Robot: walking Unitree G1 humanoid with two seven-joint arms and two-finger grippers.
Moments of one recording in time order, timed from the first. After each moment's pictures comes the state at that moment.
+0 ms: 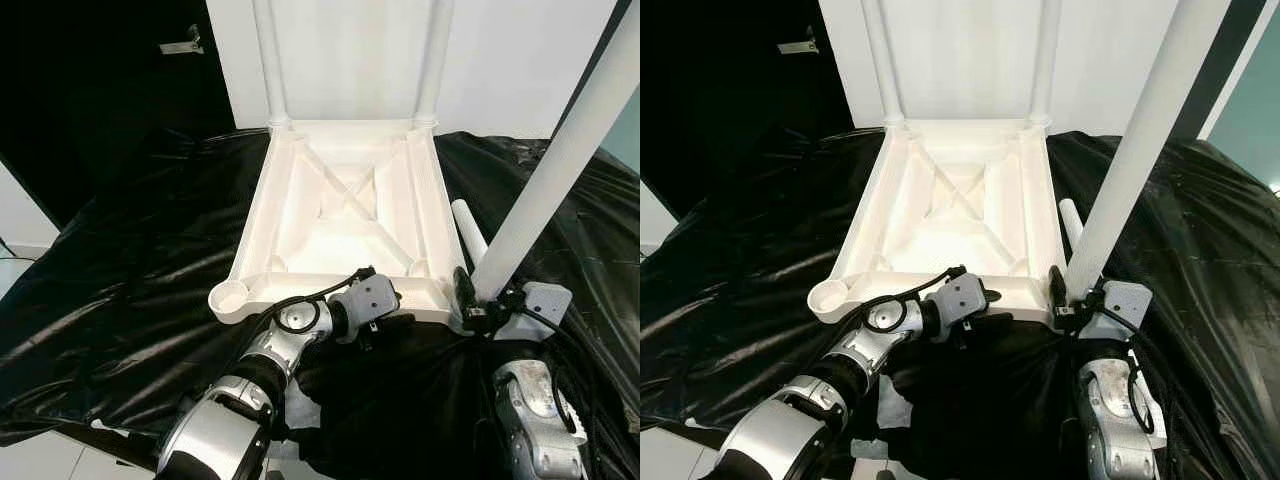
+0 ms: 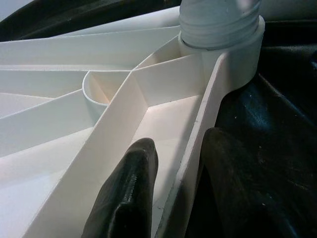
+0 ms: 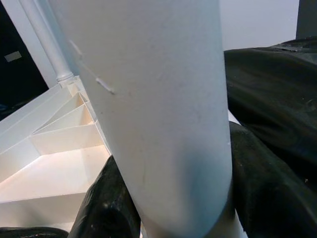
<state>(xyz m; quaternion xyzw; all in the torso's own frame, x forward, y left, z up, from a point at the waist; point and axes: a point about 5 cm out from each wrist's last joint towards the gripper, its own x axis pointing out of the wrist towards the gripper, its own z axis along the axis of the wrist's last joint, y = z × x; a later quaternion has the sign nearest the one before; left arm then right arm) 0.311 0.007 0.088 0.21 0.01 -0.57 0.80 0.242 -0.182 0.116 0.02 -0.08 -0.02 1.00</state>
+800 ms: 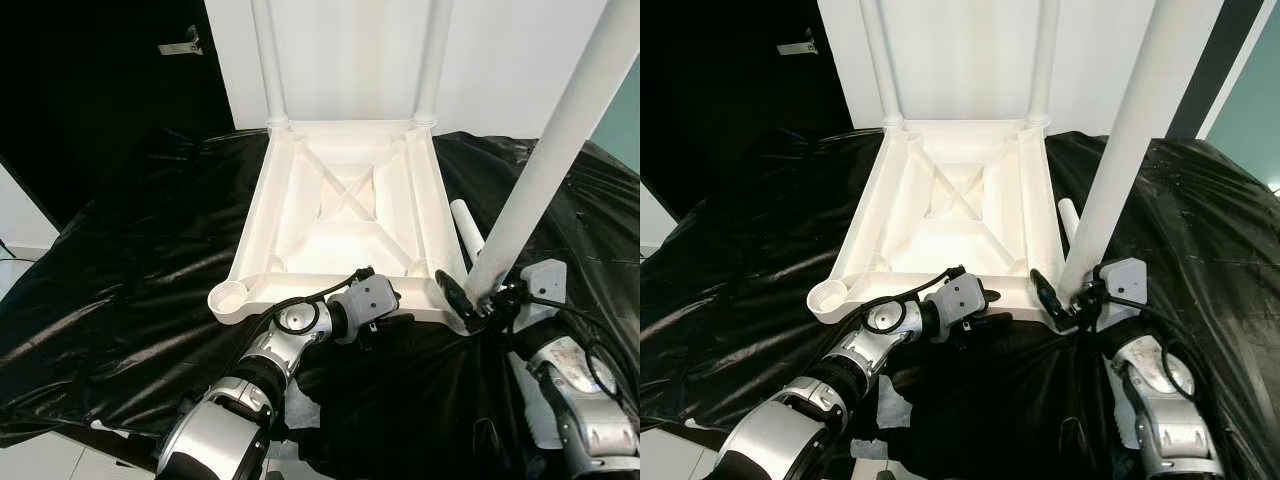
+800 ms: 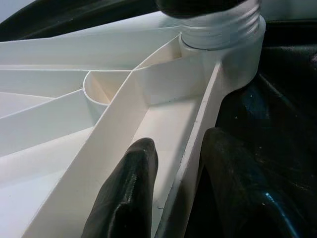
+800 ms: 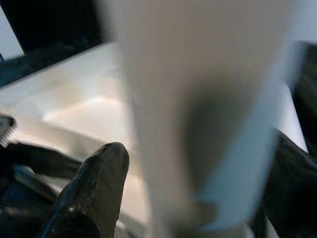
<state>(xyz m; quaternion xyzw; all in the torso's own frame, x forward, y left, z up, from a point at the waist) 0.309 0.007 0.087 0.21 0.01 -0.57 0.80 0.255 -0.216 0.128 -0.09 -0.02 0.20 0.98</state>
